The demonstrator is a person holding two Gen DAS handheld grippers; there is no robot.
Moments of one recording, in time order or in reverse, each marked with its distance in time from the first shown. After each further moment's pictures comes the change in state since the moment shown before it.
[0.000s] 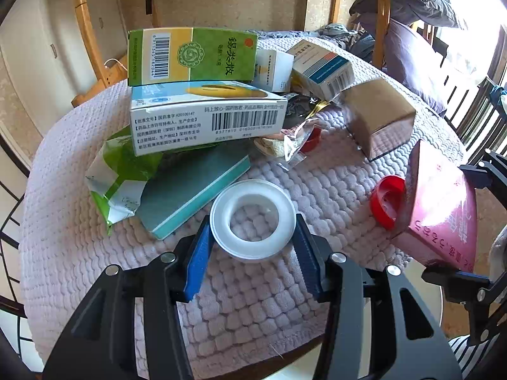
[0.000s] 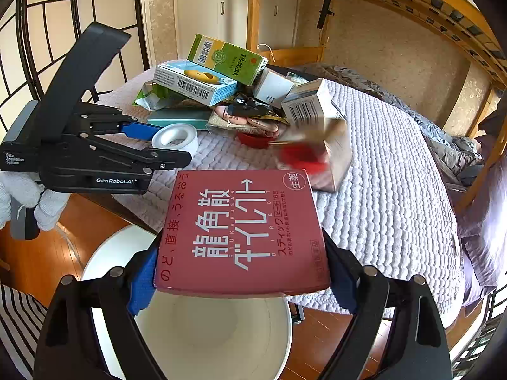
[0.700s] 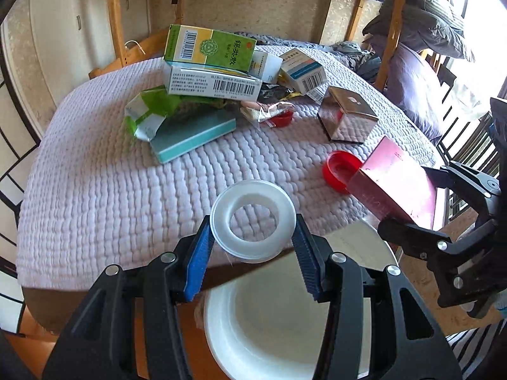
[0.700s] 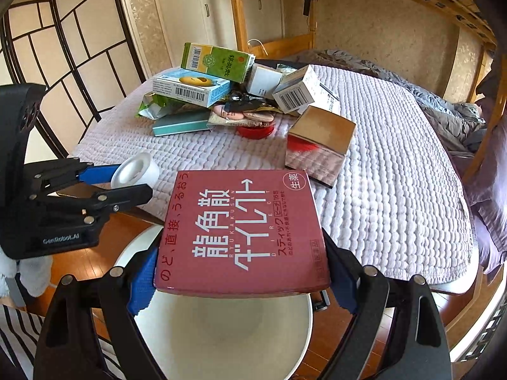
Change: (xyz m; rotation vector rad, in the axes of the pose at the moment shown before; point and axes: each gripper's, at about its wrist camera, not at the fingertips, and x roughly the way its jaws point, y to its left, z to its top) left arm -0.052 -0.019 -0.044 -0.156 -0.017 -0.011; right arm -0.013 -0.008 -0.009 0.133 0.019 0.065
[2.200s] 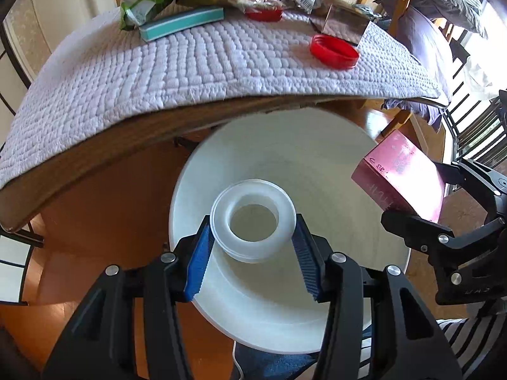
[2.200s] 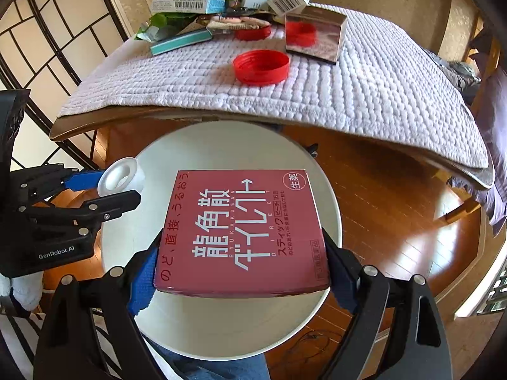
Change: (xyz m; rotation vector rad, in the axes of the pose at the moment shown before) left arm 0.018 -0.025 -0.083 -0.042 0.209 0.029; right arm 0.013 0.017 -0.084 0.094 0.188 -0.009
